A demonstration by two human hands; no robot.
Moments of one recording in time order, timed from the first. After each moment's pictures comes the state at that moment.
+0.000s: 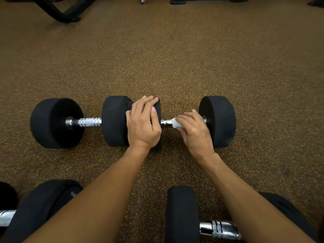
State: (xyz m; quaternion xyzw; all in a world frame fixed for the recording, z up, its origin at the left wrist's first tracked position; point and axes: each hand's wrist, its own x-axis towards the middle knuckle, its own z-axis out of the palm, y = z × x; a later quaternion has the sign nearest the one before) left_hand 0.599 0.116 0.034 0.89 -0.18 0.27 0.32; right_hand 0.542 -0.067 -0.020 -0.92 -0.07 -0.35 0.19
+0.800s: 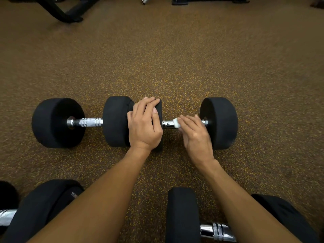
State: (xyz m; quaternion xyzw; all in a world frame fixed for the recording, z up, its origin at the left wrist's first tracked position) left_hand 0.599 0.117 0.033 0.89 -0.18 0.27 0.33; right_hand 0.540 -0.061 -0.035 -0.92 -0.03 -0.34 0.21
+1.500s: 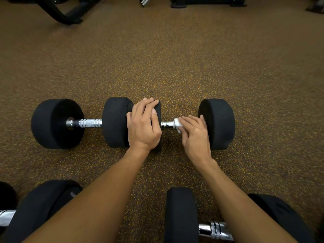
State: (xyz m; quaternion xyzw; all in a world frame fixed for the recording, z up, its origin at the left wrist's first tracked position) left_hand 0.598 0.117 0.035 0.89 -0.18 0.26 0.33; right_hand 0.540 -0.056 -0.029 -0.91 0.05 -0.32 0.27
